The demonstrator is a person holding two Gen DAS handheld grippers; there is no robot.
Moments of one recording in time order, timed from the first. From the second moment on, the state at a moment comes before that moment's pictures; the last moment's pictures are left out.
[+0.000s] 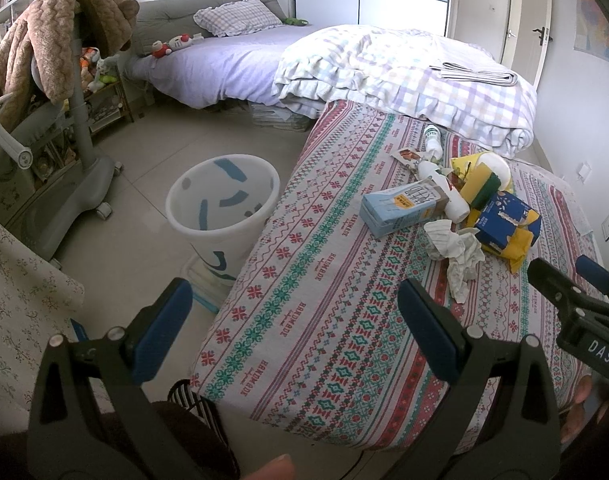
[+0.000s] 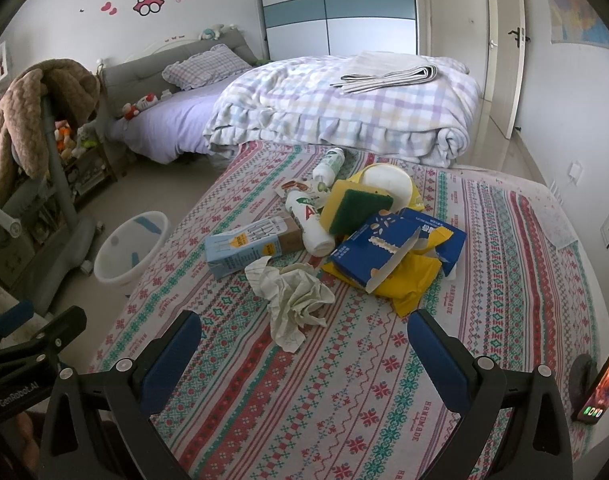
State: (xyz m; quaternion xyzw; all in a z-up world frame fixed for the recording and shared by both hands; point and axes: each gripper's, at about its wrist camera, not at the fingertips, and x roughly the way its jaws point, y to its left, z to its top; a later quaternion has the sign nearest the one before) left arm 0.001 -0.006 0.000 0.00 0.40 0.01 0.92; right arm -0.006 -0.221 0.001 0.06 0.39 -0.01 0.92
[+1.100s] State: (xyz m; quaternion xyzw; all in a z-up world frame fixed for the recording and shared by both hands) left arm 0.050 -0.015 0.020 0.02 0.45 -0.07 0.89; right arm 0.034 -0.281 0.012 0.07 0.45 -0.03 0.89
